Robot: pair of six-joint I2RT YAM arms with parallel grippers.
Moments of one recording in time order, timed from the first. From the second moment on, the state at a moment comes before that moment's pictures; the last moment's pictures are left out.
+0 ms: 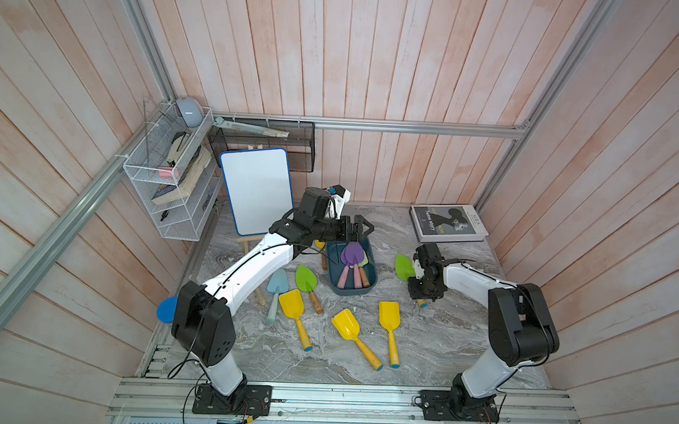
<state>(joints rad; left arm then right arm) -0.54 1.69 1.53 -0.36 0.49 -0.50 0.26 1.70 0.98 -0.60 0.03 0.15</state>
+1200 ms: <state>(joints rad) -0.55 1.75 1.49 -0.28 0.62 -0.57 0.46 1.34 1.10 -0.62 -0.23 0.30</state>
